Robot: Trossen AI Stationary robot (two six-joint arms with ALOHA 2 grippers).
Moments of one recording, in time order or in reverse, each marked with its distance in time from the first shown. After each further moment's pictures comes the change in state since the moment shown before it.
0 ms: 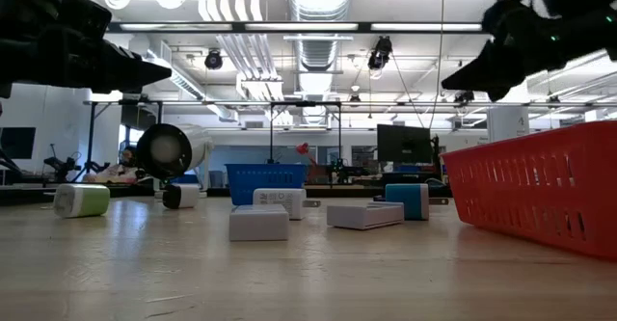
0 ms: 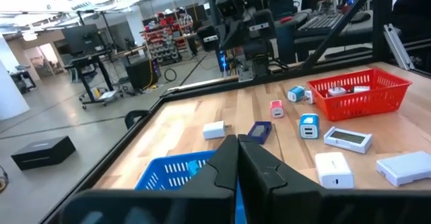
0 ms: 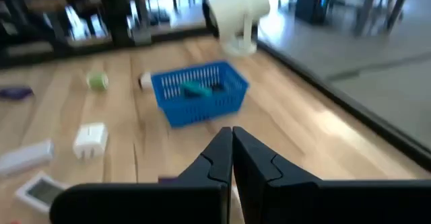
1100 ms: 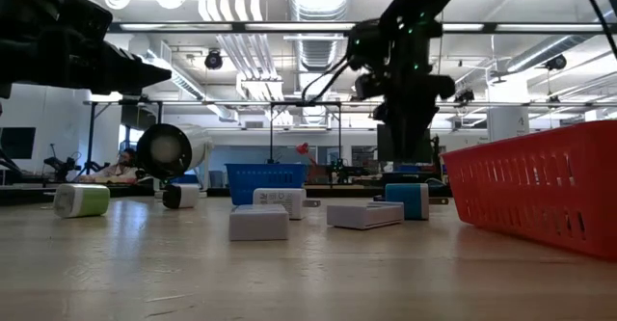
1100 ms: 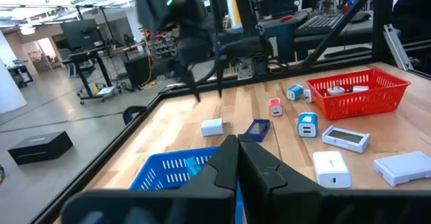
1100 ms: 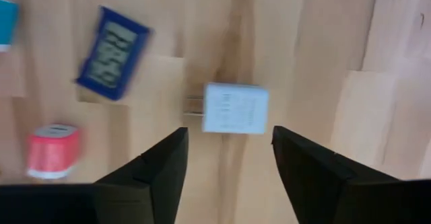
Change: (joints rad) left arm 0.000 0.002 0.000 -0.008 -0.001 -0.016; right arm -0.199 1.191 1.095 -1.070 -0.193 -0.560
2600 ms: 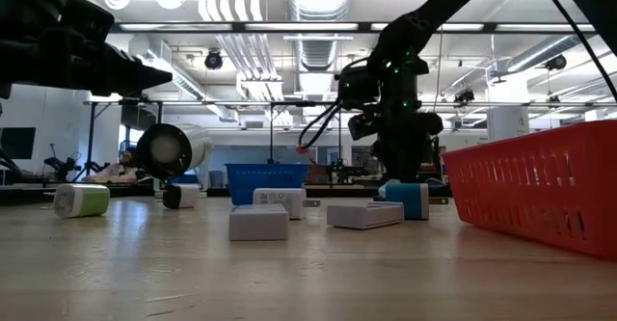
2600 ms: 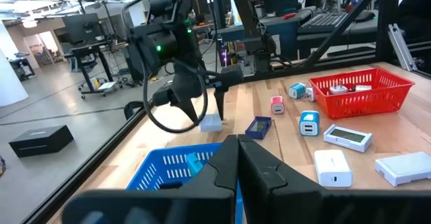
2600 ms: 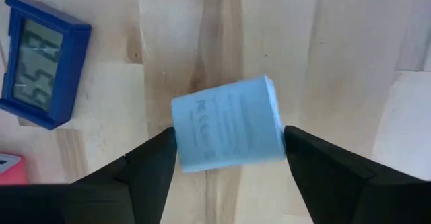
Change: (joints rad) left arm 0.001 0.010 0.000 0.000 -0.012 -0.018; right arm -0.057 0.180 0.005 0.071 -0.050 -0.003
